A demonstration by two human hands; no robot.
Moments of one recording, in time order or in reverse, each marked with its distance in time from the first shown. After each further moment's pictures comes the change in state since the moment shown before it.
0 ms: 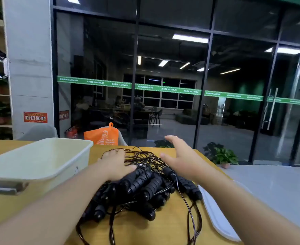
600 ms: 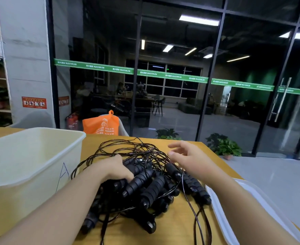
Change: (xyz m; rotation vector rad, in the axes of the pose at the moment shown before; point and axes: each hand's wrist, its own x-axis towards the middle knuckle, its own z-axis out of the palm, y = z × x) left_hand 0.035 0.003 0.019 -0.313 -0.313 -0.223; right_hand 0.045 0.054 0.023 0.271 -0.053 0.119
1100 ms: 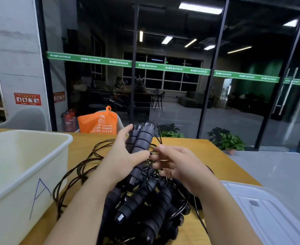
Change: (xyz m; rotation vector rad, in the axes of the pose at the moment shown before) left_hand 0.039 0.023 0.007 -0.769 0.251 0.540; right_hand 0.059 0.010 0.043 0.712 -0.133 0.159
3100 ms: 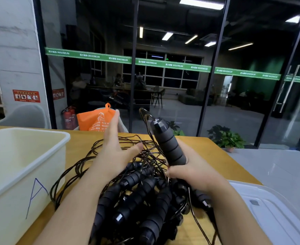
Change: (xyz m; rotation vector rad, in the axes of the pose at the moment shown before) left_hand 0.002 0.001 -0.006 0.213 0.124 0.071; right_hand -0.003 0.001 -0.026 -0.487 -0.093 -0.221
